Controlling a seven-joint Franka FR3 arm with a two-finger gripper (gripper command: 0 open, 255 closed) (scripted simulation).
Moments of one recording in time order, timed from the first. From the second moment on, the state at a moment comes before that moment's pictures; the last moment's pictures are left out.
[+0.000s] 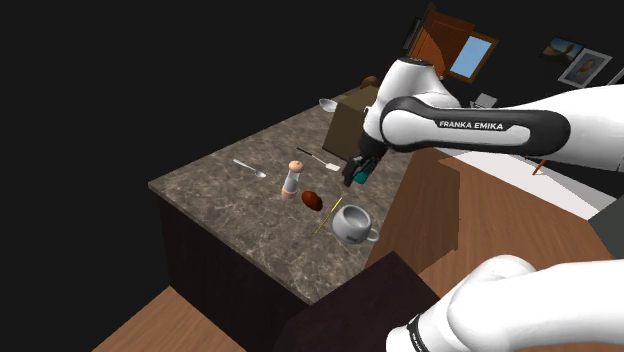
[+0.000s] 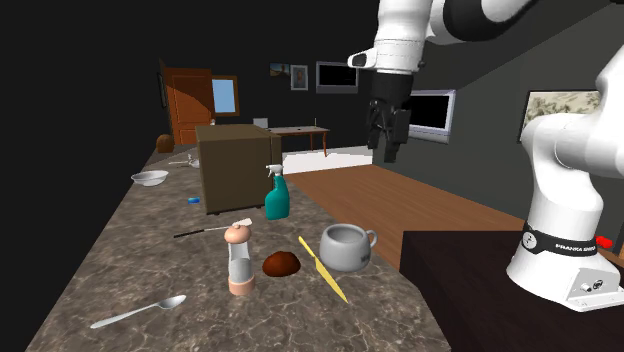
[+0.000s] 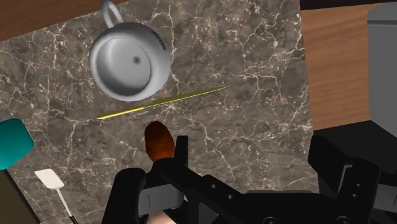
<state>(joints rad) -0.03 -0.51 0.03 -2.51 -0.09 2.07 -0.11</state>
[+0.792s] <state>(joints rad) -0.09 -0.07 0.02 -2.46 -0.27 2.44 -0.11</state>
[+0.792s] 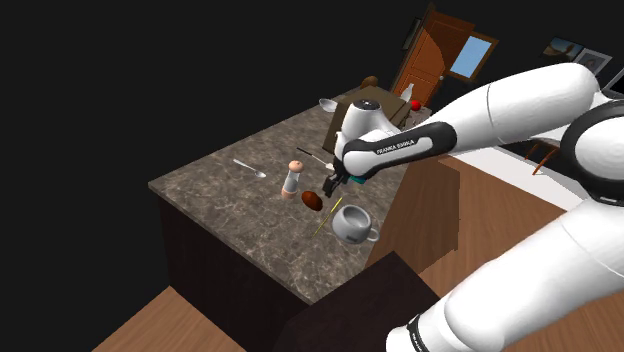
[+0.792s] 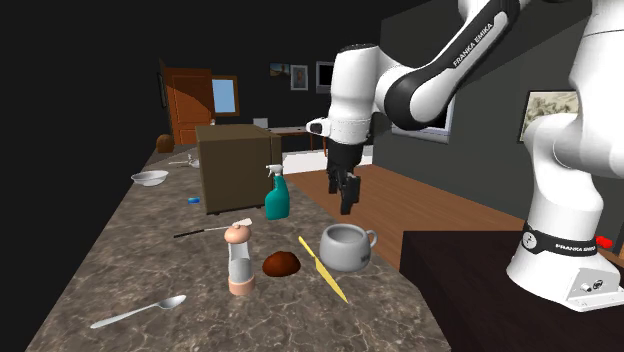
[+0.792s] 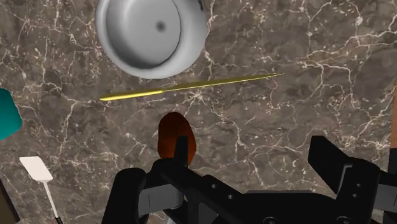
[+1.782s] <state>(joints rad) -0.09 0.53 -0.07 -2.08 -0.55 2.67 -0.03</state>
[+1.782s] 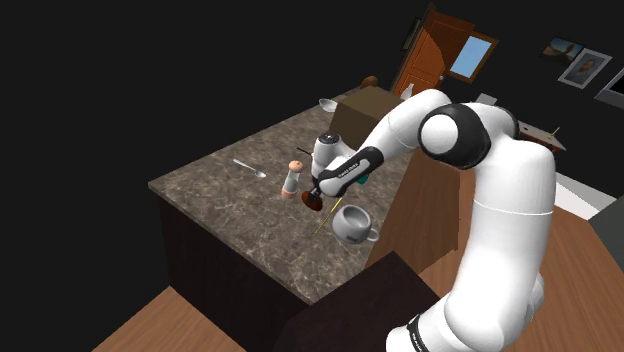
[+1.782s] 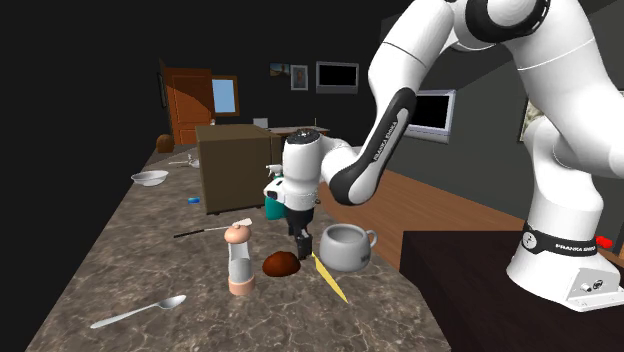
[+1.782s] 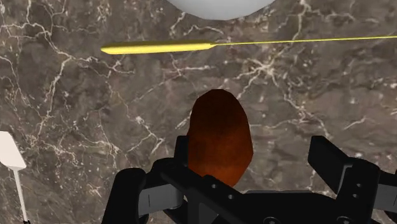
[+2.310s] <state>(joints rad) -0.09 0.72 -0.11 -1.93 -0.58 2.71 -0.03</state>
